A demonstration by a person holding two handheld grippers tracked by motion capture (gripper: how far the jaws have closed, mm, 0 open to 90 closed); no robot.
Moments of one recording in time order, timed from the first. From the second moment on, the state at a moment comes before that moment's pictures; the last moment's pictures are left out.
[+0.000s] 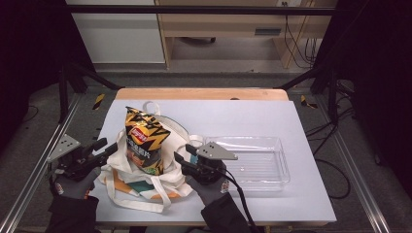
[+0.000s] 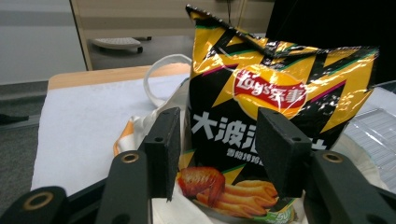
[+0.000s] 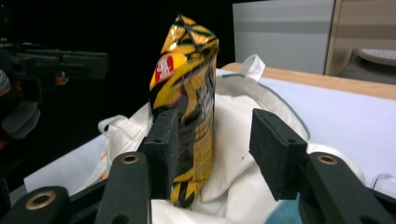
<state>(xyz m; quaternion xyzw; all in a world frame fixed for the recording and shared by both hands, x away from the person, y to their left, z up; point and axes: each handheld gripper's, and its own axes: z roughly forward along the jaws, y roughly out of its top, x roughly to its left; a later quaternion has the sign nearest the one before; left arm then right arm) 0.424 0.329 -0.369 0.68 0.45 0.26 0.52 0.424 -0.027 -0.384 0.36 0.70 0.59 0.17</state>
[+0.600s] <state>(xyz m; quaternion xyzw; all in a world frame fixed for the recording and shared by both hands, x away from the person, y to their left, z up) 0.434 0.322 -0.348 0.68 0.44 0.27 0.53 0.444 -0.028 -0.364 0.37 0.70 0.59 0.17</state>
